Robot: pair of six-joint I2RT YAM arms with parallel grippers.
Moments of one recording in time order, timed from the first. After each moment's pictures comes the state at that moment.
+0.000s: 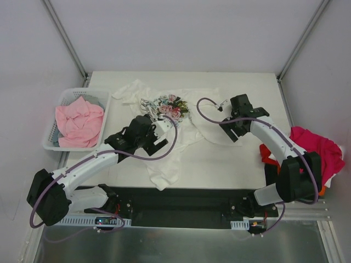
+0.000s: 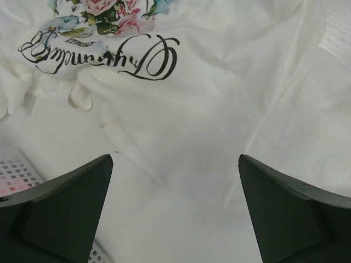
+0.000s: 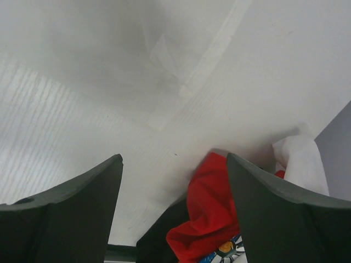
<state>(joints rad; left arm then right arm) -0.68 1.14 0.79 -0.38 -0.12 0.39 0.32 1.44 1.11 -0.80 0.21 -0.44</state>
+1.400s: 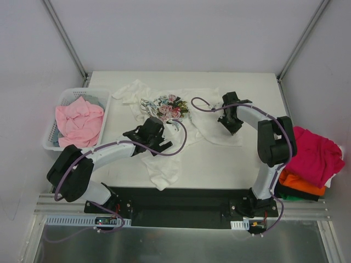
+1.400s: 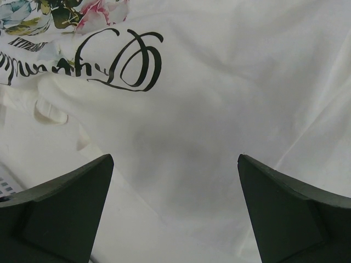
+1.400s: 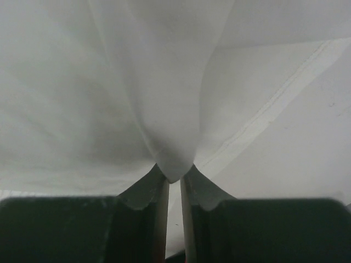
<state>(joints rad) -0.69 1.42 0.78 -0.23 -0.16 0.46 0.26 1.88 1.27 -0.71 0.12 -0.49</state>
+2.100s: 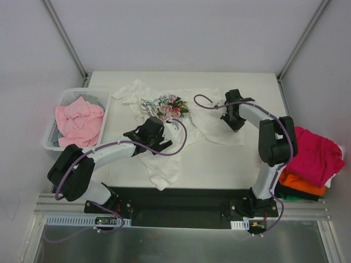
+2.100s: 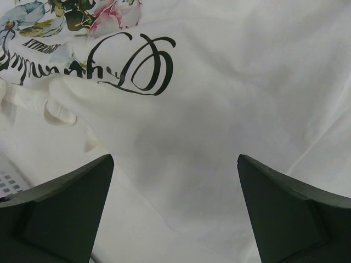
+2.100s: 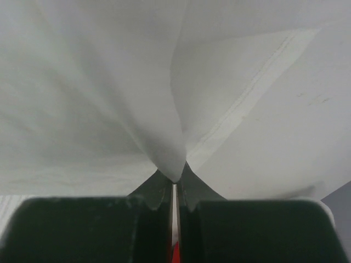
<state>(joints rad) -0.69 1.44 0.77 -0.19 -0.19 0.46 0.24 1.89 1.29 -0.71 0.15 -0.50</state>
